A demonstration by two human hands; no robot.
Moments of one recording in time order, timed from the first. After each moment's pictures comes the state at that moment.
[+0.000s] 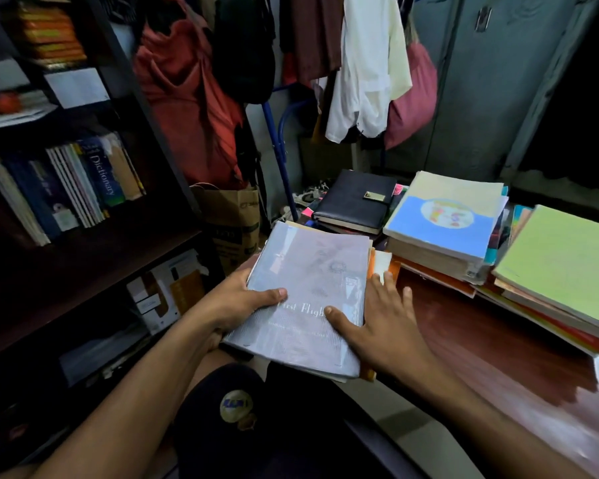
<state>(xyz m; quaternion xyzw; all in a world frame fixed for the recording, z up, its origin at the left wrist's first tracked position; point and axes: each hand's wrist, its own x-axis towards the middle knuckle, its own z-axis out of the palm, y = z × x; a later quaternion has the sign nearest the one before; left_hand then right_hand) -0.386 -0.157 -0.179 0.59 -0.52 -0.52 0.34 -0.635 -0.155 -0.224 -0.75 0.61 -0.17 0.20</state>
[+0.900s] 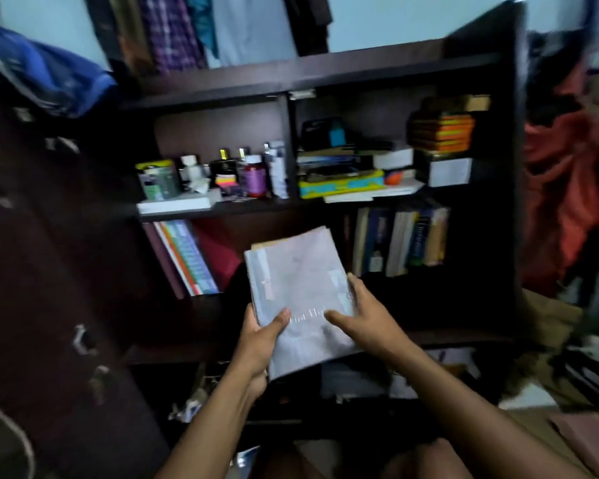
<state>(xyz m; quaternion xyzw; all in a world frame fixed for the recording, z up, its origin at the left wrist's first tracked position) -0.089 0.032 -0.164 0.61 -0.13 -0.15 0.77 -0.195 -0.139 -0.131 -0.84 0.13 -0.20 0.48</state>
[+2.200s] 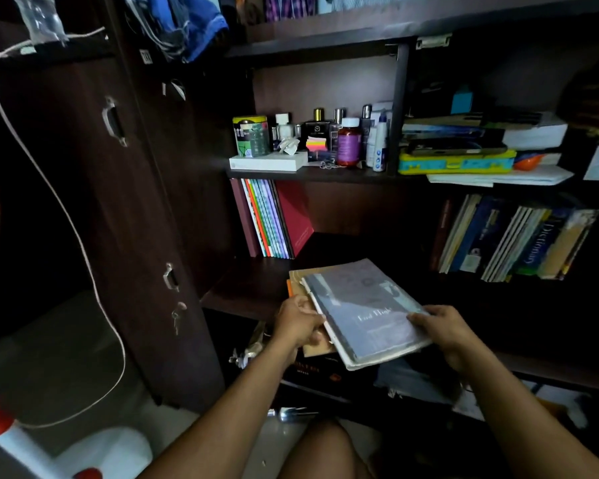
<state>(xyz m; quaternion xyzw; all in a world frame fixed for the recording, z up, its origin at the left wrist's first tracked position) -0.029 0.065 -0.204 0.76 0.00 -0.12 0.63 -0.113 -0.183 -0.211 -0.74 0.29 -0.09 0.60</state>
